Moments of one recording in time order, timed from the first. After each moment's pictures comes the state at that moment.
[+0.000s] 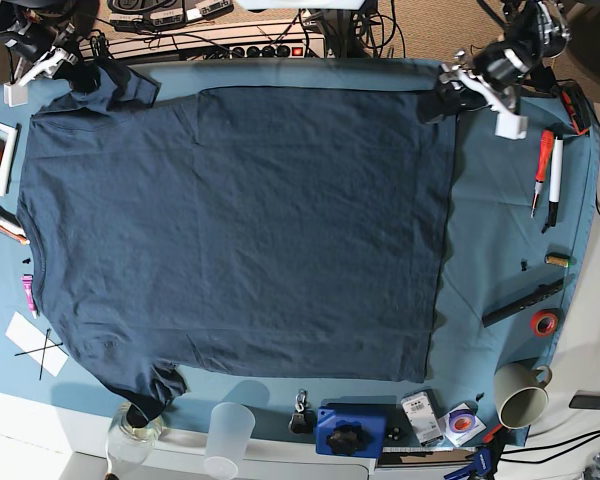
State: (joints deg) left arm 29.5 -1.0 -25.3 96.6 -58.5 -32.4 57.7; right arm -33.1 20.7 53.3 84.5 75.7 39.6 -73.5
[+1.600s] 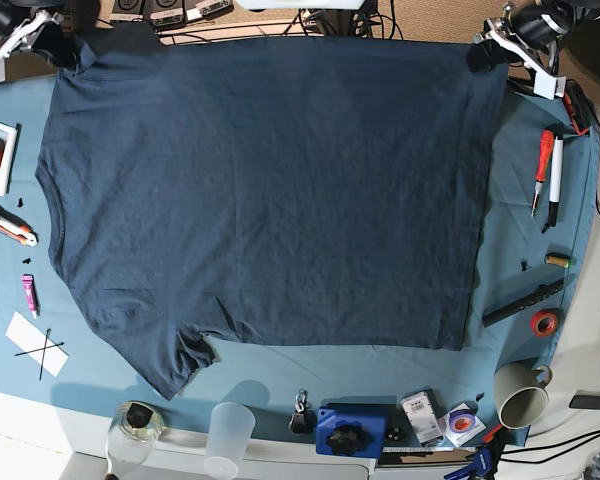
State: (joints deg) left arm 39.1 -0.8 -40.3 109.8 -59.1 -28.5 71.6; right arm -45.4 18.8 64.1 104.3 84.1 40.0 -79.7
